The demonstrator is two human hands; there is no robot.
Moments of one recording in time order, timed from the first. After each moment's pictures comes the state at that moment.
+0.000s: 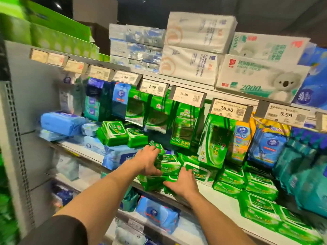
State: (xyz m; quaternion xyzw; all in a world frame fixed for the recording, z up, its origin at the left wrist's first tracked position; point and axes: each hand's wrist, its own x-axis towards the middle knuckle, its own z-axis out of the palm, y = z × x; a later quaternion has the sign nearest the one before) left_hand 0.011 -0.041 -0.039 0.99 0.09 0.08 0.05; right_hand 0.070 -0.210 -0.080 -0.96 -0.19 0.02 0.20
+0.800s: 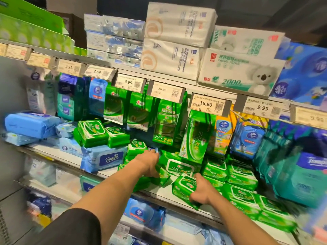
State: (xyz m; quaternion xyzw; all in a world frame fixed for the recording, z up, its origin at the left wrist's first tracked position) left_hand 0.063 -0.090 -0.040 1.00 0.07 -0.01 0.05; right_hand 0.119 -0.323 -0.075 -0.97 -0.18 0.11 0.13
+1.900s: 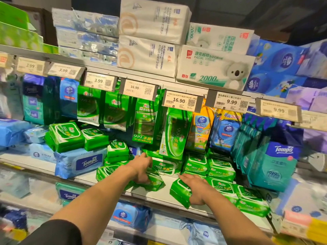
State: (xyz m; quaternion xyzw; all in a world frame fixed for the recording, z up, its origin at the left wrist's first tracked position) left_hand 0.079 -0.126 -0.057 0.99 0.03 -0.03 0.11; right_hand 0.130 -0.374 -0.073 -0.95 -0.30 0.10 -0.05
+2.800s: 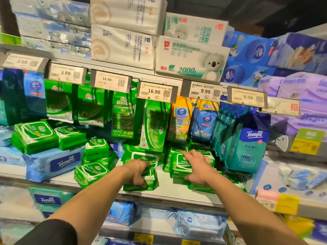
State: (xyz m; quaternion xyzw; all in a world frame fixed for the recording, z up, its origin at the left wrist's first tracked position) left_hand 0.101 -0.168 -0.080 0.99 -0.03 -0.09 0.08; right_hand 0.132 -0.427 -0.030 -0.97 -0.25 -0.02 0.03
